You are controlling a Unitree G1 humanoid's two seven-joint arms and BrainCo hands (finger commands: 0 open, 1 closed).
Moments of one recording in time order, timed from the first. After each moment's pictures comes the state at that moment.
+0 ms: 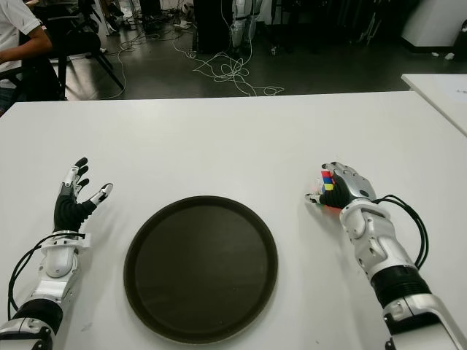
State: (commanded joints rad) left arm -0.24 0.18 0.07 1.08 0.12 -0.81 0.22; right arm -0.39 -0.48 0.26 0.61 -0.61 0.10 -0.08
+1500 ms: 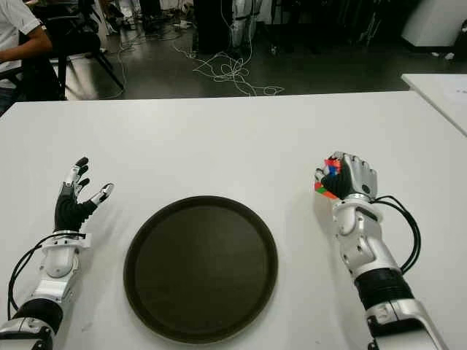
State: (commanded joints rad) left arm -0.24 0.18 0.07 1.08 0.13 -0.82 0.22; right arm -0.35 -0.37 0.14 0.49 -0.56 0.18 -0.36
